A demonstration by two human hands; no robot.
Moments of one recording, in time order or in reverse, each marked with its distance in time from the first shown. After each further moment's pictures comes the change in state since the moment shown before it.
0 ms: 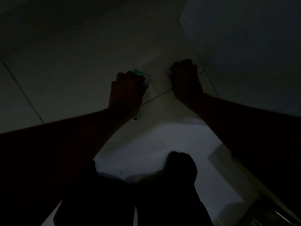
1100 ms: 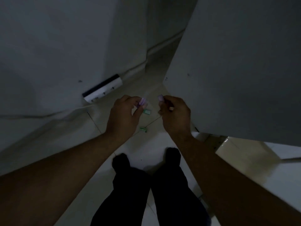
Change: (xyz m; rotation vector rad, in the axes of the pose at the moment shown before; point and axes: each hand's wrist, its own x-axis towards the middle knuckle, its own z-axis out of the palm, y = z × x) left_hand -0.120 0.127 -0.351 -0.390 0.115 0.108; right_hand -0.155 -0.119 -0.387 1.078 0.313 0.302
